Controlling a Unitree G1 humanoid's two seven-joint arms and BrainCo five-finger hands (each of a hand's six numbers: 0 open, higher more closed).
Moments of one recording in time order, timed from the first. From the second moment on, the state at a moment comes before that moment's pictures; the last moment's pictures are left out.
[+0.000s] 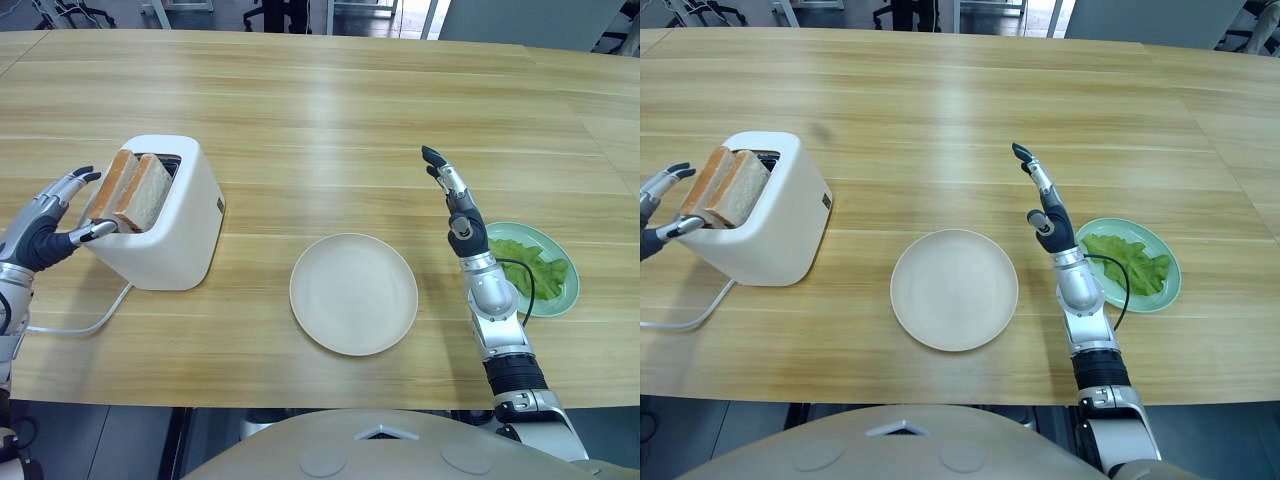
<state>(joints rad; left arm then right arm) 0.09 0.91 0.39 0.46 0.28 -0.69 -0.11 -0.11 -0.23 0.01 0.26 -0.12 -0.76 0.09</state>
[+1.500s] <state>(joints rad) 0.05 0.92 0.30 0.56 0.20 -0.76 -0.08 -0.10 -0.24 0.01 0.26 -0.12 -0.75 0.09</state>
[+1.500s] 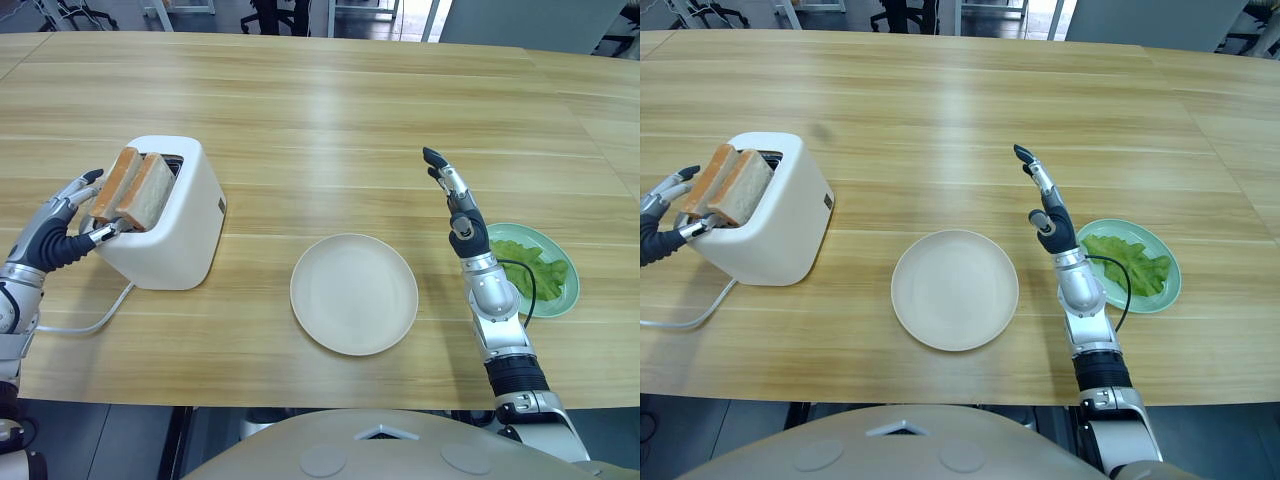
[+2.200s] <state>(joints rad) 0.05 0.88 0.35 0.50 0.02 -0.76 -0.15 -0.10 -0.24 0.01 0.25 -0.12 -0.75 0.10</state>
